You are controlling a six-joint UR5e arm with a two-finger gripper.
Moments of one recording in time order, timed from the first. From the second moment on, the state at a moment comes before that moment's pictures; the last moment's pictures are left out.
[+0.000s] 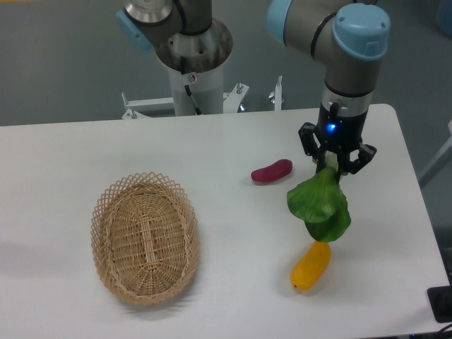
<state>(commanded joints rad) 2.70 -1.79 -1.60 -1.11 1.44 1.30</state>
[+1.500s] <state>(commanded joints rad) 2.58 -1.95 -1.77 -0.74 1.48 1.31</state>
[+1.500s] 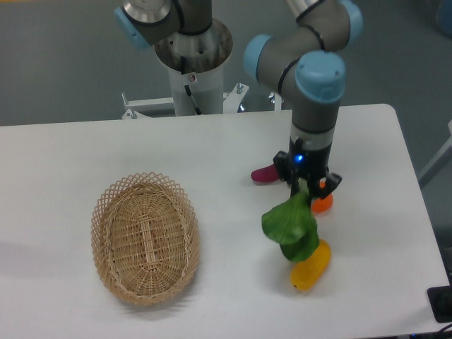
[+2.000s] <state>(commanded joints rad) 2.54 -2.02 -1.78 -0.73 1.52 1.34</state>
